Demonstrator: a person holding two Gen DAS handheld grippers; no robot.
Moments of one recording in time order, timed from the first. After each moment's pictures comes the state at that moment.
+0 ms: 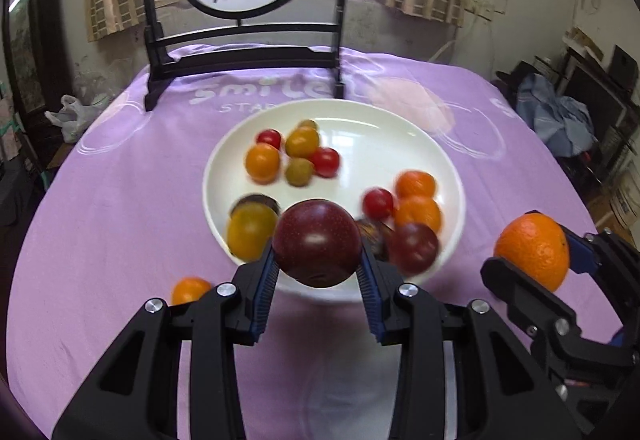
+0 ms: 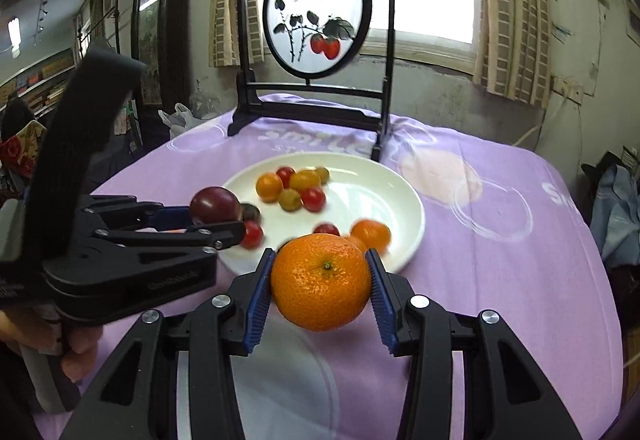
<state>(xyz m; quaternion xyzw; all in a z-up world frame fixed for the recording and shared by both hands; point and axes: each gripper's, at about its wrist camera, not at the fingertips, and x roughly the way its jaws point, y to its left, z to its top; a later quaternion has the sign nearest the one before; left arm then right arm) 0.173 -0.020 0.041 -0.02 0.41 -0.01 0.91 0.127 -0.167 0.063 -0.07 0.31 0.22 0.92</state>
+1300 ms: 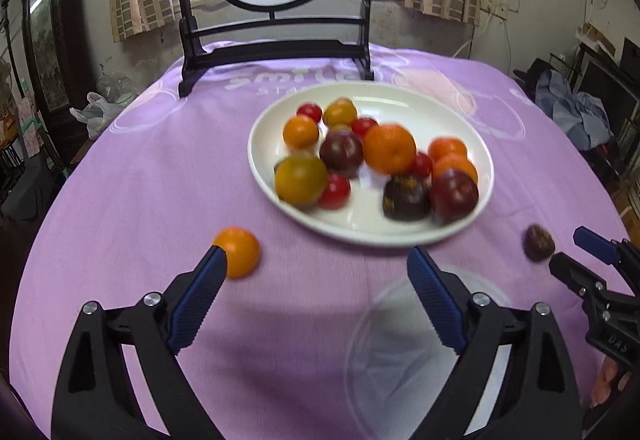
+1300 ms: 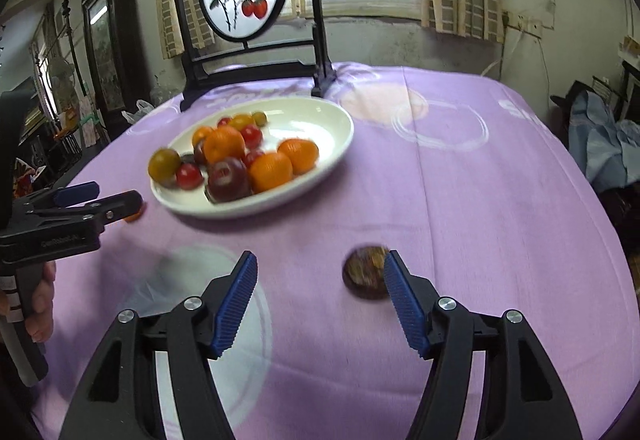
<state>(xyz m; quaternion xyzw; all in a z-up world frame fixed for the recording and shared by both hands) 0.119 -0.007 0.014 0.00 0.40 0.02 0.92 0.102 -0.240 0.011 -0.01 0.38 0.14 0.91</state>
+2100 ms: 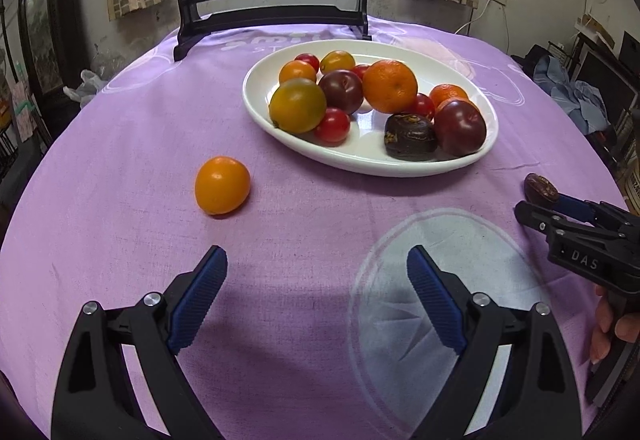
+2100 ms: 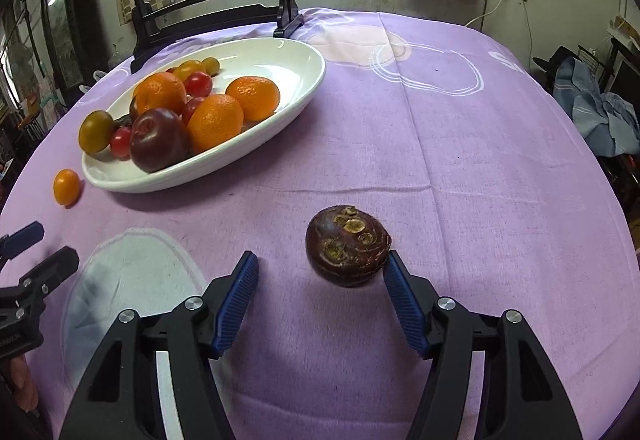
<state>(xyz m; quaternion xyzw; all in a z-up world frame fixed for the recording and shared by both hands) 0.105 -0.002 -0.022 -0.02 0.43 0.01 0.90 0.144 -0.224 -0.027 -0.03 0.45 0.08 0.89</state>
